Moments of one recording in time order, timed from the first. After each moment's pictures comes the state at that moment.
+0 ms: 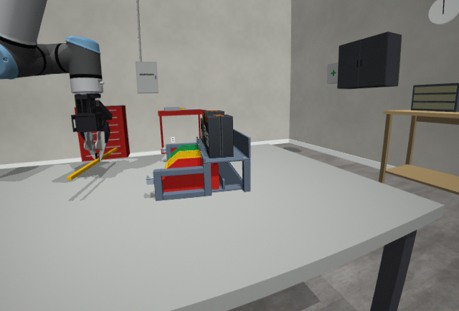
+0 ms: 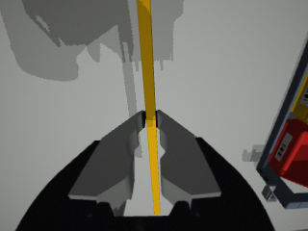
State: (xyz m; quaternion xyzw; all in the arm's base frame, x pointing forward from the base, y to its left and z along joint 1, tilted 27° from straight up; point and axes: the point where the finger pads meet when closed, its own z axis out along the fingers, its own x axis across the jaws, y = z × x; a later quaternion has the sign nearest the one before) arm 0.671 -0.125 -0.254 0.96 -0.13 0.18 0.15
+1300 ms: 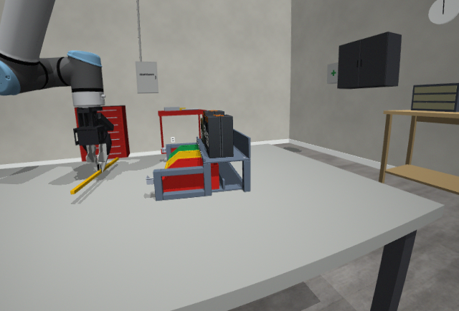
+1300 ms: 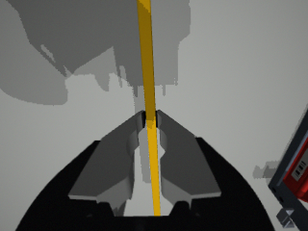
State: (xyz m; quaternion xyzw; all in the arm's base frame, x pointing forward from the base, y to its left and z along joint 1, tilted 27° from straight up) arm 0.684 -0.139 -0.291 0.96 -0.13 0.18 0.15
